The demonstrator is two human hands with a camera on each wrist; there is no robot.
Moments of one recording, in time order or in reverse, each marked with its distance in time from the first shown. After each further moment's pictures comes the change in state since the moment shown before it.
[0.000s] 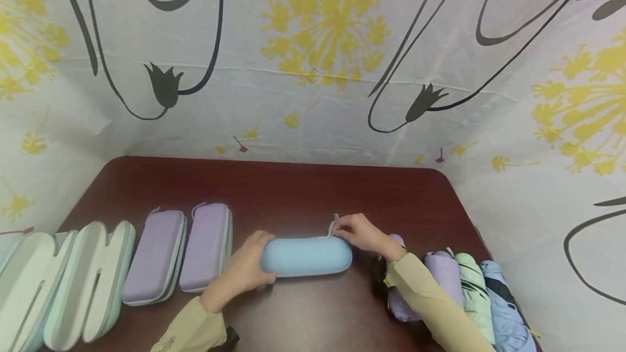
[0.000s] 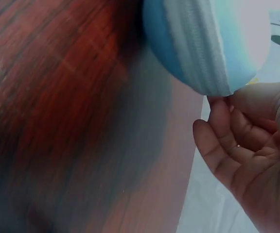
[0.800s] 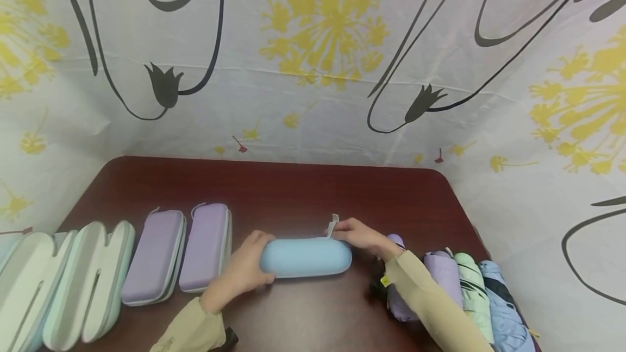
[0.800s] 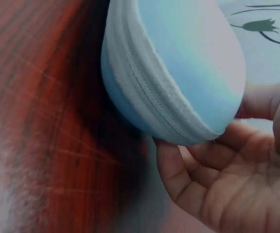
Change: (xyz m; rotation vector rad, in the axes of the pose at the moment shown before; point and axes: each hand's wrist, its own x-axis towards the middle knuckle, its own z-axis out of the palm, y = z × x) left_hand -0.001 -0.002 0.001 0.015 0.008 -0.016; right_hand 0.000 -0.003 0.004 0.436 -0.145 0.395
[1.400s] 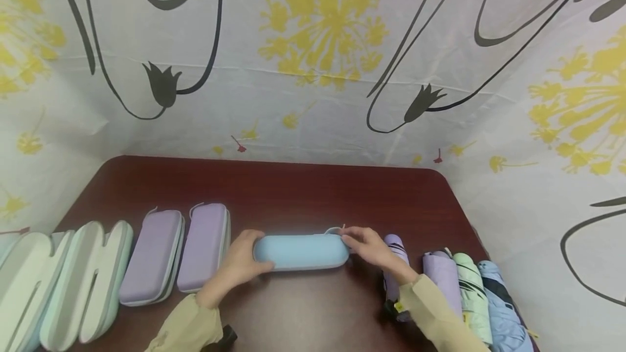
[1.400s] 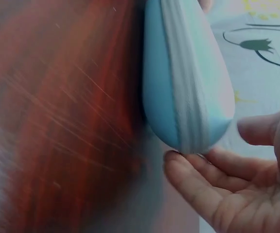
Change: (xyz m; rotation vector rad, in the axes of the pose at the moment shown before) left_hand 0.003 -0.003 -0.004 -0.145 0.031 -0.159; right_hand -0.039 0.001 0.016 0.025 0.247 -0.091
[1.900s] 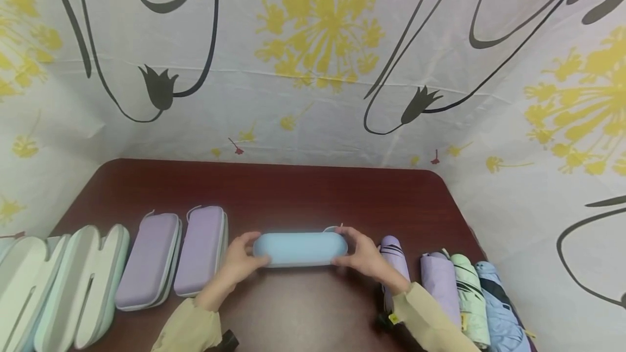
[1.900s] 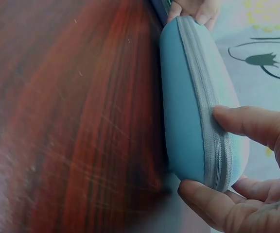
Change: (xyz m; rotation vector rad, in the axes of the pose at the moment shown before) left_hand 0.003 -0.005 0.007 -0.372 0.051 -0.232; right_hand -0.006 -0.001 0.016 -0.093 0.127 0.011
